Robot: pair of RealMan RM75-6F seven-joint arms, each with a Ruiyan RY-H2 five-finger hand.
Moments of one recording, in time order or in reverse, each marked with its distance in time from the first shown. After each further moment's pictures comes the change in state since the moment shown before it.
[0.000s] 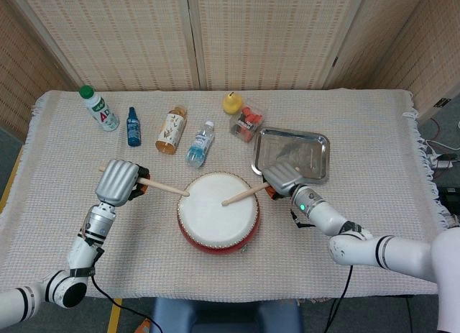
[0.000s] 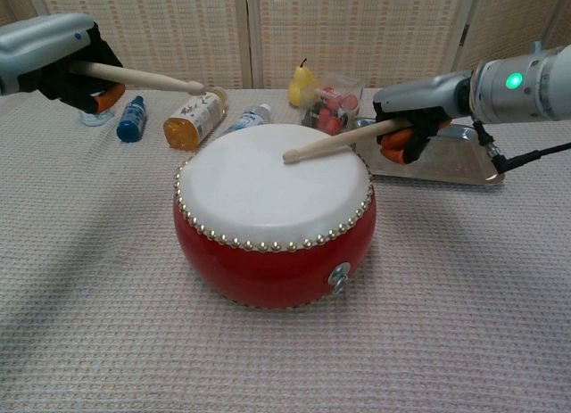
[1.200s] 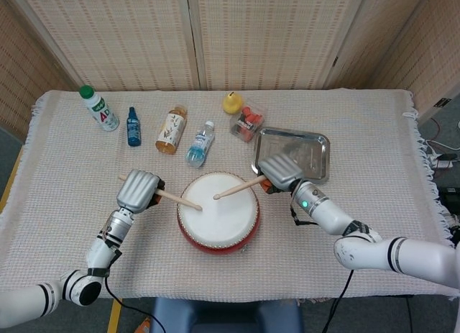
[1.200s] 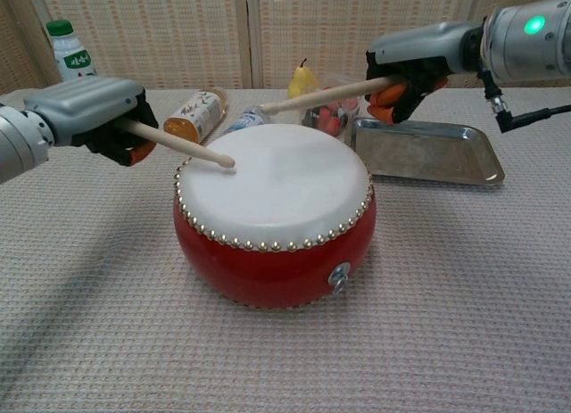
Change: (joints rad) left arm -0.045 -0.115 0.045 0.100 -0.018 -0.078 0.110; right arm -0.012 0.095 0.051 -0.110 -0.070 0.046 0.102
